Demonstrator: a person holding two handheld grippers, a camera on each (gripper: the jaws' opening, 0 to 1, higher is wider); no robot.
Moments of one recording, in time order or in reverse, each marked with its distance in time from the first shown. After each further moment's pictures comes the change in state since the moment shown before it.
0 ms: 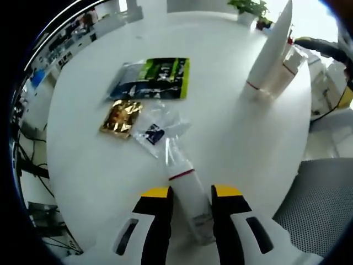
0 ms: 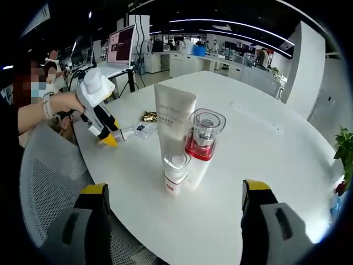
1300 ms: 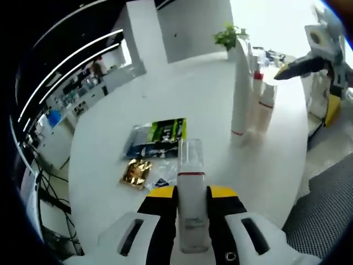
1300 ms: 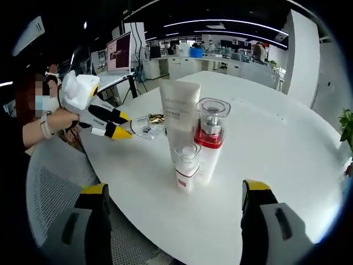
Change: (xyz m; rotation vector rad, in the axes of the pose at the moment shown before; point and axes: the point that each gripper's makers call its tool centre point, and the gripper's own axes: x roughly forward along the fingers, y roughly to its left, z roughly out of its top) left arm -0.040 -0.017 0.057 0.146 -0.426 0.138; right arm -0.002 0.017 -0.010 0.105 -0.052 0.042
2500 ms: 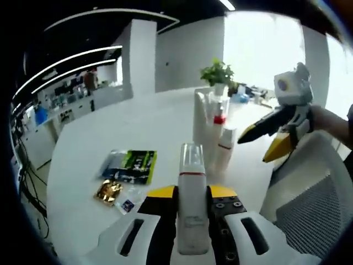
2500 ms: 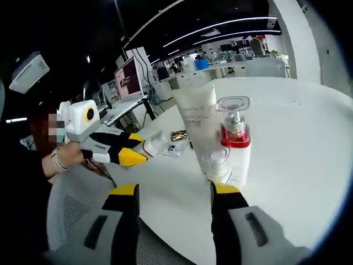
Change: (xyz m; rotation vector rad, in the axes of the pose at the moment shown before) left arm -0.026 -0.051 0.040 -0.116 -0.244 -0.202; right arm 0.019 0.036 0.013 0.213 -0.156 0.205
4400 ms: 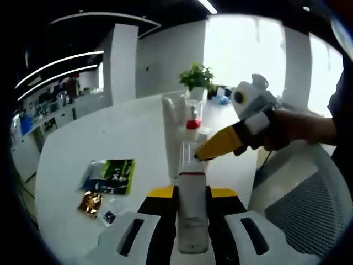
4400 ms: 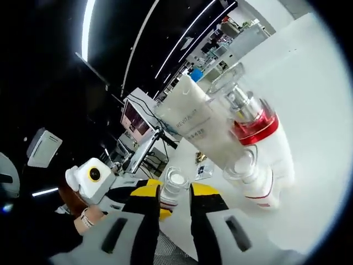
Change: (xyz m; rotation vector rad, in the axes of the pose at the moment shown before) left arm 0.010 -0.031 0.005 0.063 -0.015 -0.131; right arm 0.036 0.019 0.032 0.421 -0.209 0.202
